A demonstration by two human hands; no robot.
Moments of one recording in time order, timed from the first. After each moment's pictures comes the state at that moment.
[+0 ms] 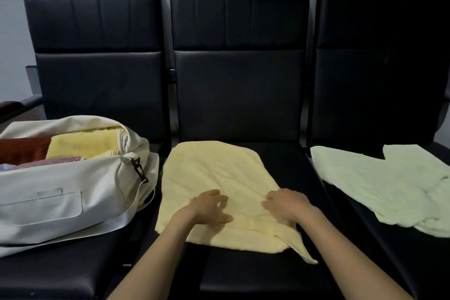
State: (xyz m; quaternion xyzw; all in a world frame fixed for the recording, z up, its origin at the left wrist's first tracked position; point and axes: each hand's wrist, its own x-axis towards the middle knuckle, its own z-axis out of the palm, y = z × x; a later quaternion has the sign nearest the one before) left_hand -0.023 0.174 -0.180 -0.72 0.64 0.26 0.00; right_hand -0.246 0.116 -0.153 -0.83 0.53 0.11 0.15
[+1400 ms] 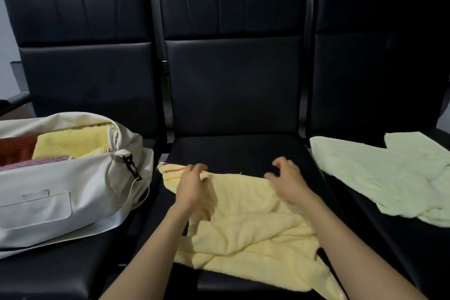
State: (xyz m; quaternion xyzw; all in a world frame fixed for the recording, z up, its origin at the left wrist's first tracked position) left_hand -0.011 0.155 -0.179 -0.78 0.54 0.13 -0.29; right_hand -0.244 0.082 -0.164 -0.71 0.61 -0.19 0.27
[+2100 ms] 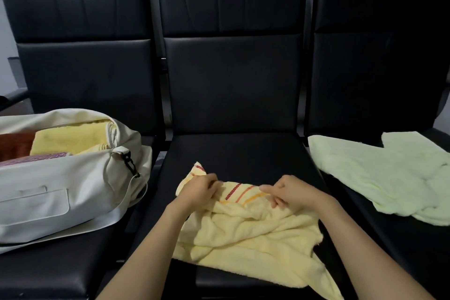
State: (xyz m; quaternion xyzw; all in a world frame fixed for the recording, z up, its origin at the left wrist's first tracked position) left_hand -0.017 0.160 -0.183 -0.72 0.64 0.20 -0.18; right_hand -0.275 0.097 -0.157 -0.78 0.49 -0.02 0.38
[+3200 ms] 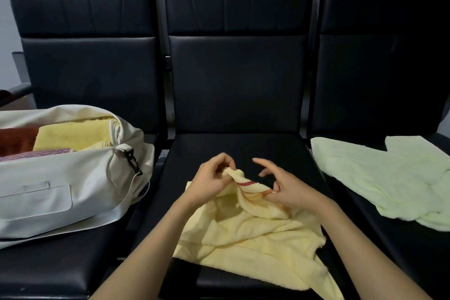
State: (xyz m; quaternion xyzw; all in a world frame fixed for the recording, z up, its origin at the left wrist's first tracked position) left_hand -0.045 0.176 -0.138 -0.55 0.63 0.29 -0.47; right_hand -0.259 0.110 -0.142 -0.82 0.41 -0.12 0.39
